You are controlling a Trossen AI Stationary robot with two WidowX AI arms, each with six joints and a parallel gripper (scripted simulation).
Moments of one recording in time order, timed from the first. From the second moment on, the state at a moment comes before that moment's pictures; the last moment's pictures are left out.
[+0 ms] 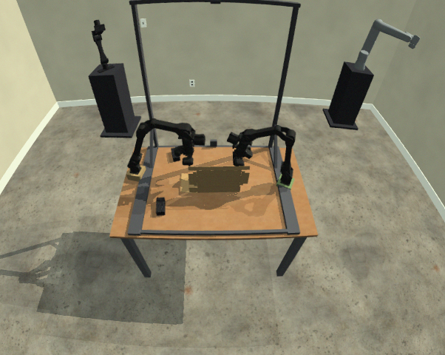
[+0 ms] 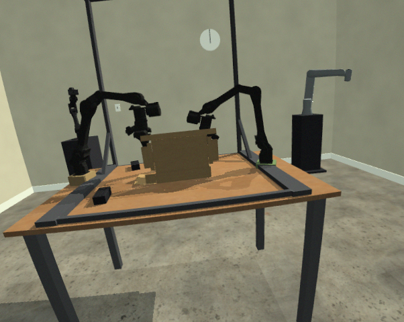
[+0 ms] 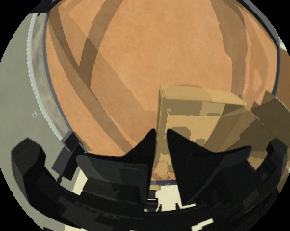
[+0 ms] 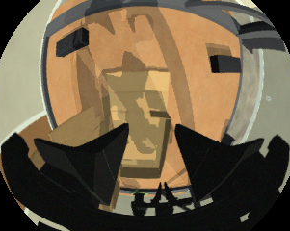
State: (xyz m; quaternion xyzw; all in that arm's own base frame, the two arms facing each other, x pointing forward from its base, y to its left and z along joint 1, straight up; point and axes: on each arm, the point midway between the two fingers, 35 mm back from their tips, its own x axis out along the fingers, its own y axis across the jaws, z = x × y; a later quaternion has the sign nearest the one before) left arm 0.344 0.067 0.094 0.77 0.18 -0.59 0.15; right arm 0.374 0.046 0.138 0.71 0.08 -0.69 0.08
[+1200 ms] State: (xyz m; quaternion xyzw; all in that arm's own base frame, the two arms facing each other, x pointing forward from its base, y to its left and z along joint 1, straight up) left arm 0.344 0.067 0.092 0.77 0.18 -0.59 0.14; right arm 0.372 0.046 0.004 0.71 0.08 -0.70 0.08
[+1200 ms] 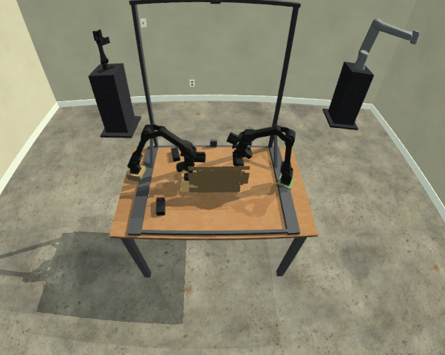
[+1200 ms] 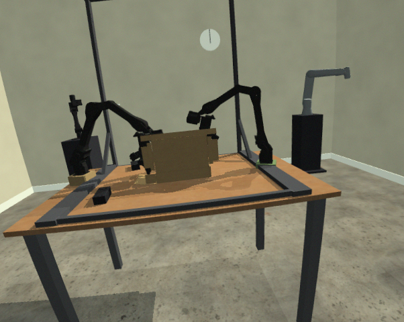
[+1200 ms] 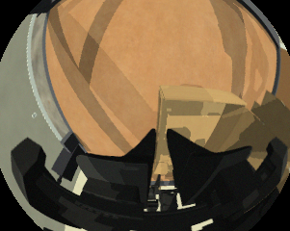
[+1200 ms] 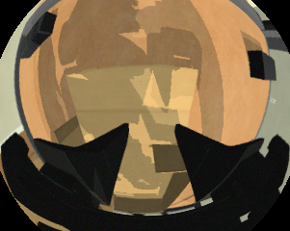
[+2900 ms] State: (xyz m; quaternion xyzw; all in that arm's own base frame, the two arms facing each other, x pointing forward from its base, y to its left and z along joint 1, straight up) left arm 0.344 0.067 0.092 0.77 0.18 -0.59 0.14; right arm 0.368 0.046 -0.016 0.71 0.08 -0.69 0.08
